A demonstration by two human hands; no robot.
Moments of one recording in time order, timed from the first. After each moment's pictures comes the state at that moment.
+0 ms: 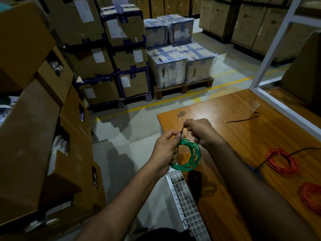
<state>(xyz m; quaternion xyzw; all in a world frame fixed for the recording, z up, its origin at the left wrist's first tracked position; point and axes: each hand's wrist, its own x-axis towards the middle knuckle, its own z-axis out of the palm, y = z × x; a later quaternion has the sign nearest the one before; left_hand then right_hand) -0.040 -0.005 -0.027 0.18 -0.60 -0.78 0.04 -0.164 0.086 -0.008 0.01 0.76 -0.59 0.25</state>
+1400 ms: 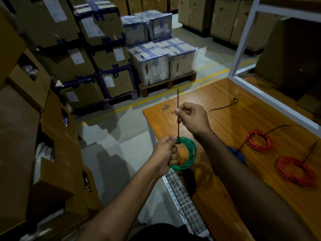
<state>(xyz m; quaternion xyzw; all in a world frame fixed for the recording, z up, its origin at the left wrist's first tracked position) -0.038 0.033 -0.040 0.24 -0.54 -0.80 -0.06 -0.145 0.122 -0.013 -0.18 0.79 -0.58 0.01</state>
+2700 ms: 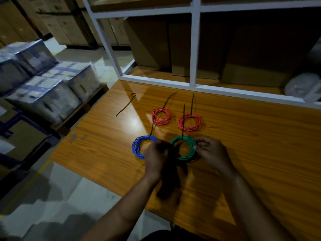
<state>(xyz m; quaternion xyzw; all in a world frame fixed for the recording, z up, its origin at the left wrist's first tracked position) -0.050 0.219 -0.089 -0.11 -0.91 -0.39 0.00 0.015 0.405 -0.106 0.25 0.78 -0.57 -0.07</state>
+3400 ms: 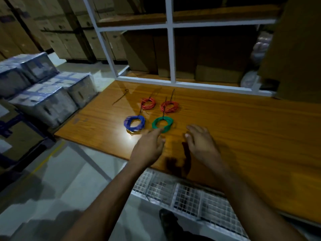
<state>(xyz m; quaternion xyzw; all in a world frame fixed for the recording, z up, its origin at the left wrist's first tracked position) 0.096 0.194 -0.032 -0.28 -0.93 -0.23 -0.03 0.168 0.390 -0.051 0.12 0.95 -0.28 -0.10</state>
